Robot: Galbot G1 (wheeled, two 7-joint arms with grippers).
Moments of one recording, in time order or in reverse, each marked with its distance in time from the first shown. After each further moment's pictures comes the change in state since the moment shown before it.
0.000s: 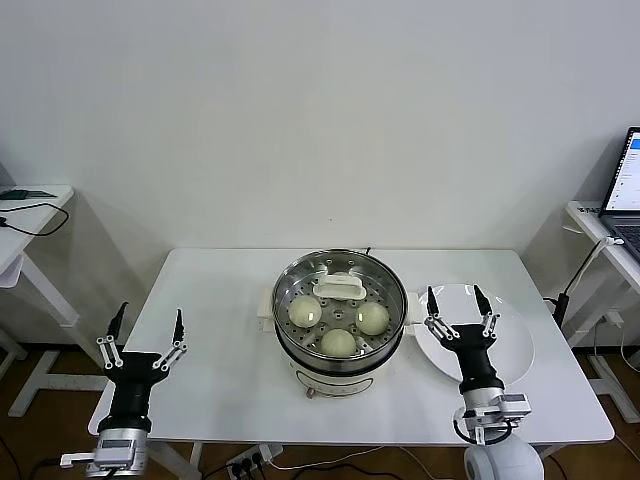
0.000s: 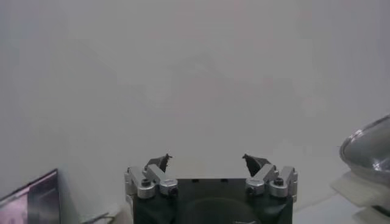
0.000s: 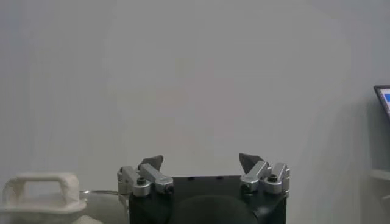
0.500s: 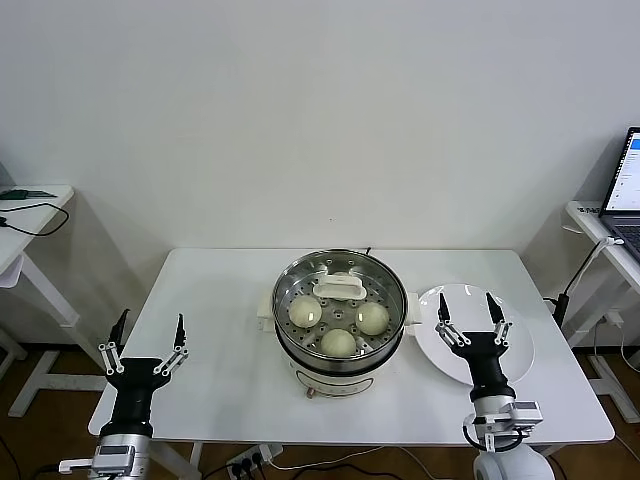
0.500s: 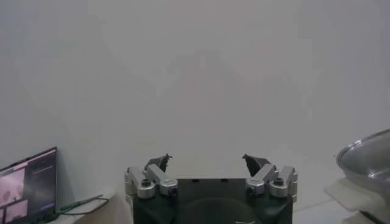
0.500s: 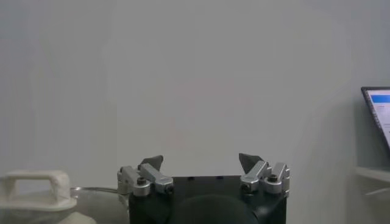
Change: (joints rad) left arm 0.019 -0.006 0.005 0.008 -0.052 -0.023 0.002; right arm -0.043 -0.005 0.037 0.018 0.007 -0.006 0.016
